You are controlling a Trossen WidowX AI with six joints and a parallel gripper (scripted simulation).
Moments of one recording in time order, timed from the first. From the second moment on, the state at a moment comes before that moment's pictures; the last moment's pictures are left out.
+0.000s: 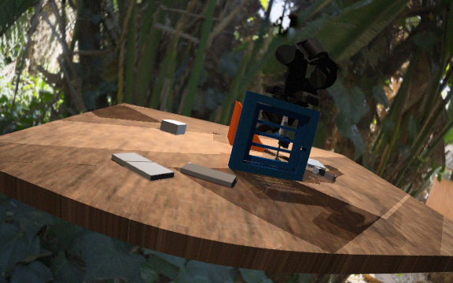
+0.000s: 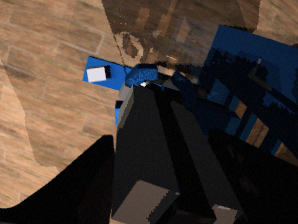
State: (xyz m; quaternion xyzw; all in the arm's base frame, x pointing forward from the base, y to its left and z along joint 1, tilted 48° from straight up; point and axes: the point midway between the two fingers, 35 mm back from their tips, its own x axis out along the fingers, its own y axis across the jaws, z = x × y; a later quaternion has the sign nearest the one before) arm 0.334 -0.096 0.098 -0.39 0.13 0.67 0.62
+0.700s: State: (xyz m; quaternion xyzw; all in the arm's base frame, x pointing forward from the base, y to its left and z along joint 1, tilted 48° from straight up) arm 0.332 -0.094 0.104 -0.14 0.36 0.58 0.72
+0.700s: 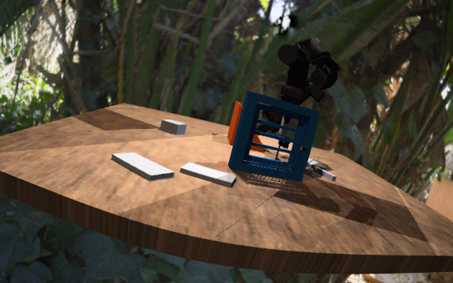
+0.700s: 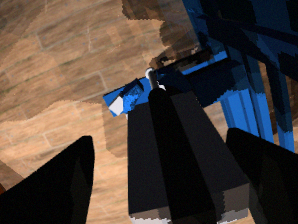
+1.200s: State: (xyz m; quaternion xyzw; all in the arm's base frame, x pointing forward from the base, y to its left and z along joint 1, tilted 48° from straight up) arm 0.335 -0.094 0.098 0.13 0.54 0.41 0.72
